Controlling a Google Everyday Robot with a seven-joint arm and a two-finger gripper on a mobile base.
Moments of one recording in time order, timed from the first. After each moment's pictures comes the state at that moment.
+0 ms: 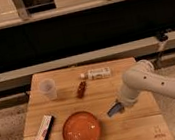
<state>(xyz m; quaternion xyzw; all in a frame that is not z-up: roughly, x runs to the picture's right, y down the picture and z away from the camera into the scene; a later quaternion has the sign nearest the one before) 0.128 0.232 0.700 -0.34 -0.18 -0.16 0.91</state>
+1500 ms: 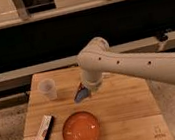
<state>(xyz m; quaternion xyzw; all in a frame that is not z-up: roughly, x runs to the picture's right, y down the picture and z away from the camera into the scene) -0.006 0.127 0.670 -0.31 -0.16 -0.22 0.91</state>
